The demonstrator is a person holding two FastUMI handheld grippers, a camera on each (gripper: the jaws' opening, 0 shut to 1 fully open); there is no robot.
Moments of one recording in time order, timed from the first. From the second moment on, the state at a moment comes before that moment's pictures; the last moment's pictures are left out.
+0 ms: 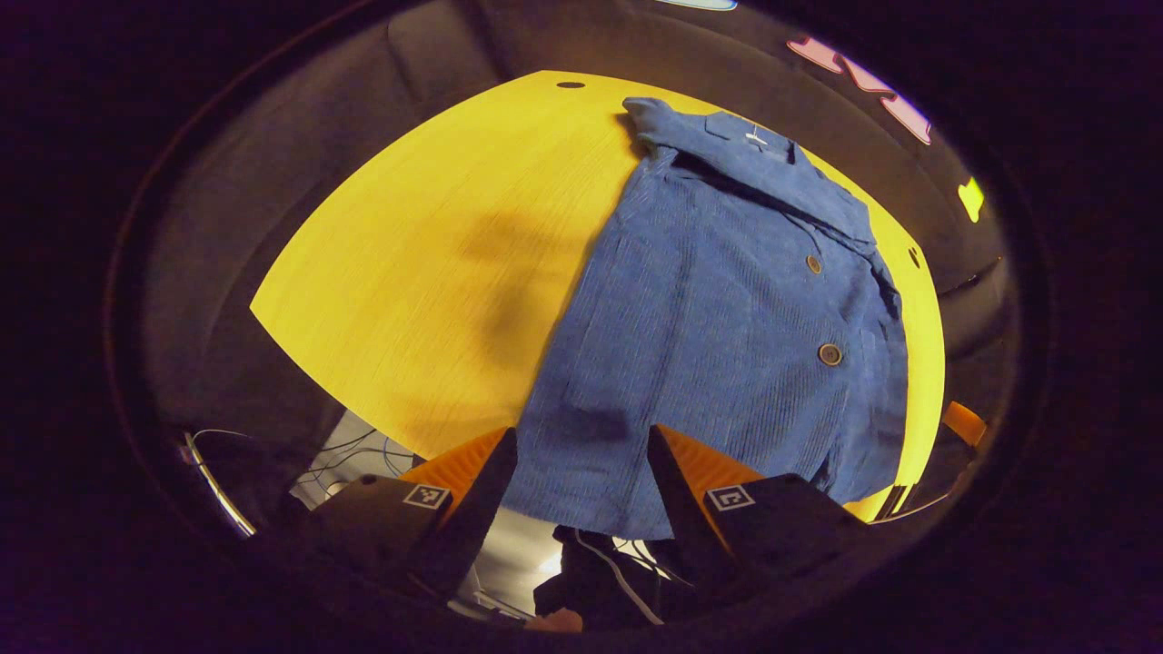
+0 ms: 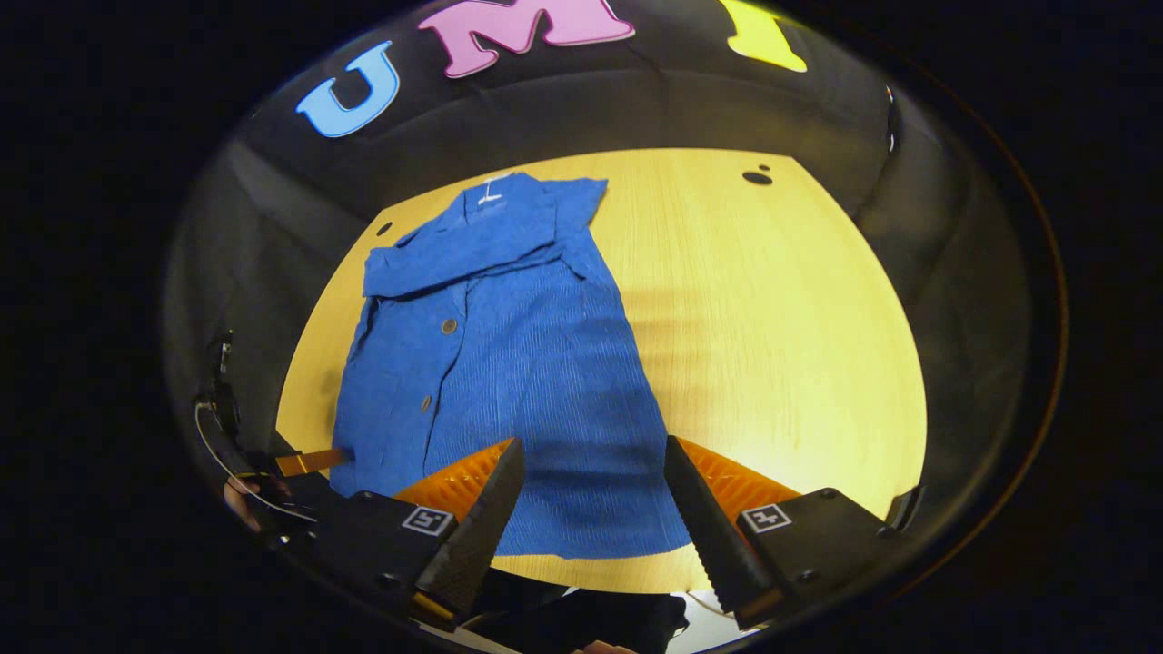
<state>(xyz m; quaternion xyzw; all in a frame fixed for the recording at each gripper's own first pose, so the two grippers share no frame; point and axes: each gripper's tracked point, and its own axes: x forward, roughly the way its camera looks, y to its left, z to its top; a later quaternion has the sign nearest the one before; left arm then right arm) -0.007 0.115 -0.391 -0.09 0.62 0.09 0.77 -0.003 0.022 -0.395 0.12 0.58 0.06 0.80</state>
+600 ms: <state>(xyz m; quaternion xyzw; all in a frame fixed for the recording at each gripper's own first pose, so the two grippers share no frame) -0.016 0.132 -0.407 -0.02 0.65 0.10 0.76 -0.041 0.004 -0.444 0.07 0.63 0.06 0.77</state>
